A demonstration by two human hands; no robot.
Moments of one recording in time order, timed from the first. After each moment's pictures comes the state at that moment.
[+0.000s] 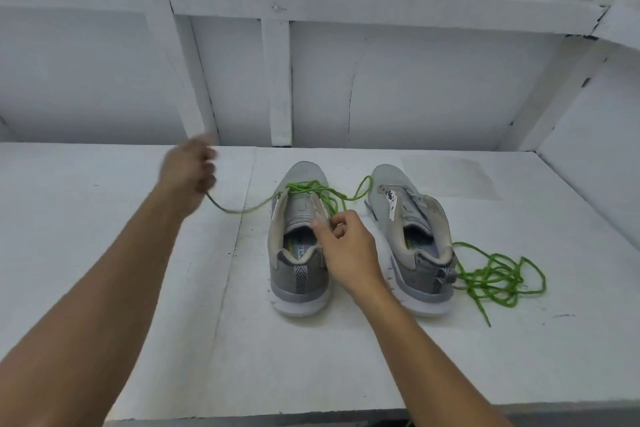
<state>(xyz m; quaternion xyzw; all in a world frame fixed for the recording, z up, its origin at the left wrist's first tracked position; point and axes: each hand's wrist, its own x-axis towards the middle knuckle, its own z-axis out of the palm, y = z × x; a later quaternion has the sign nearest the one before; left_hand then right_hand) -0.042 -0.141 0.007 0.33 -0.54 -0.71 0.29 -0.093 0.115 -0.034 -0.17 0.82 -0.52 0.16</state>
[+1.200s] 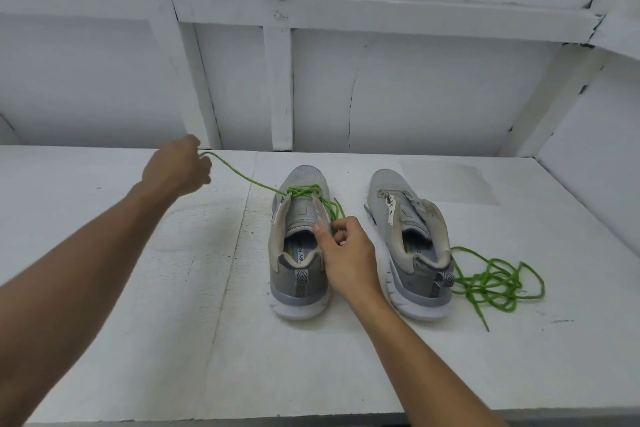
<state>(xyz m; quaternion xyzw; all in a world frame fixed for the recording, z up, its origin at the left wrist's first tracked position) -0.038 -0.165 0.021 0.39 -0.90 -0.13 0.14 -0.091 0.116 -0.046 -0.17 0.80 -0.57 0.11</state>
